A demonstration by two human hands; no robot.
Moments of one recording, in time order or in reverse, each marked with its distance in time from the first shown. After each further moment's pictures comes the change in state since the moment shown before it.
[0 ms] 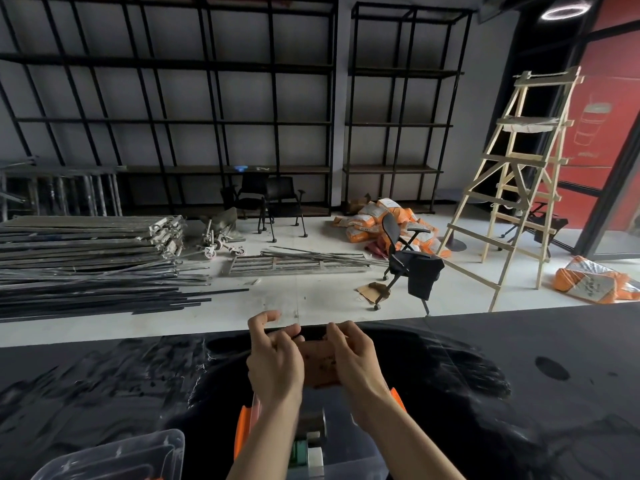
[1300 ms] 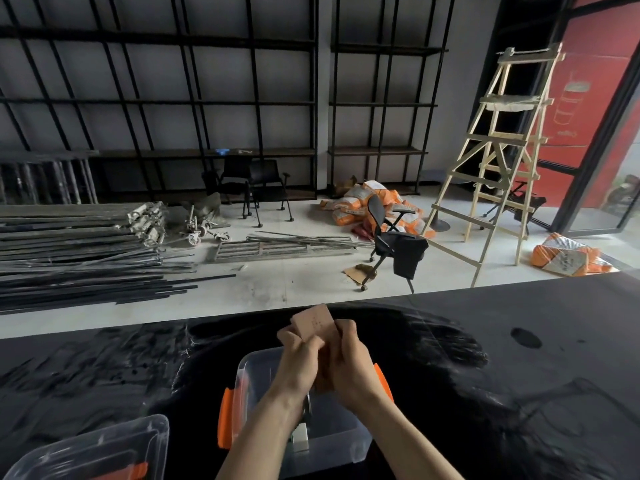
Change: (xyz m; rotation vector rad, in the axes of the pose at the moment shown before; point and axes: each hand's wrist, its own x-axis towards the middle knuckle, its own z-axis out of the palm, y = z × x) left_hand -0.021 -0.022 0.023 -0.032 -0.568 -0.338; right_hand -0.016 0.026 -0.032 -0.501 -0.038 -0.085
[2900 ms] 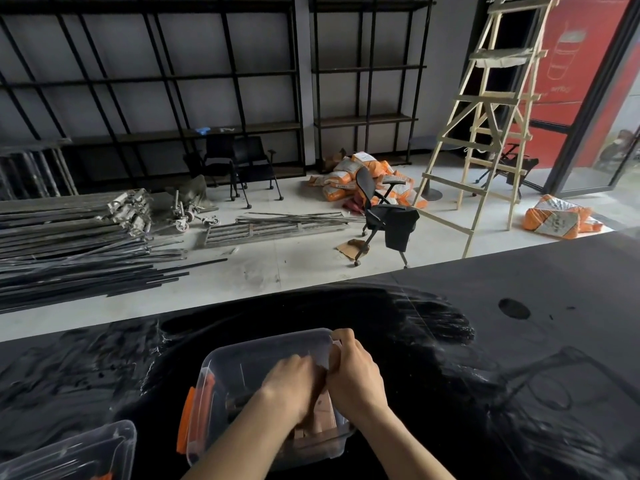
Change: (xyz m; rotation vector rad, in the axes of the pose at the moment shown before) left_hand 0.042 -0.051 0.032 1.723 -0.388 0.357; right_hand -0.001 0.051 -0.026 -0.339 0.079 0.151
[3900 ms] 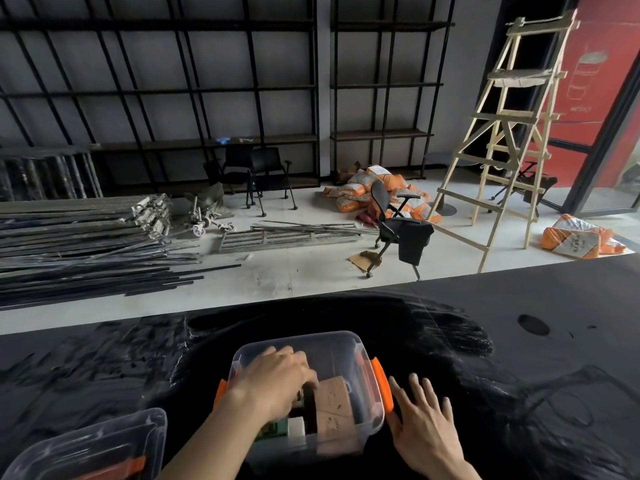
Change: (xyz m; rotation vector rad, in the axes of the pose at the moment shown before) left_hand -0.053 -0.056 -0.014 0.086 0.123 0.118; right_hand -0.024 0.105 0.001 -0.600 -0.136 0.022
